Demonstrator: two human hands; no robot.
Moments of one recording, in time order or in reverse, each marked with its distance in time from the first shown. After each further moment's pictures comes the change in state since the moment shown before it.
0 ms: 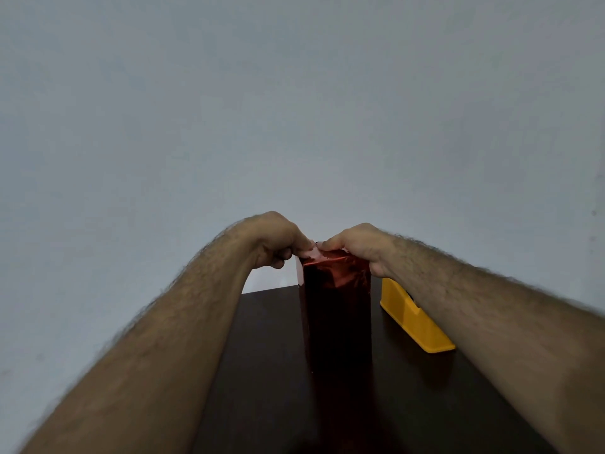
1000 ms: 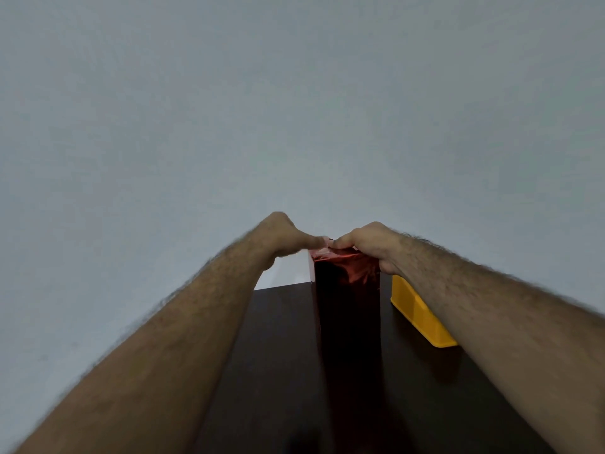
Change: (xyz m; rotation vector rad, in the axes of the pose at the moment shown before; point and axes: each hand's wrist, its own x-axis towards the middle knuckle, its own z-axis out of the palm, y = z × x) left_hand -0.019 -0.005 0.000 0.222 0.230 0.021; right_hand -0.010 0.000 0.000 -0.008 0.034 -0.012
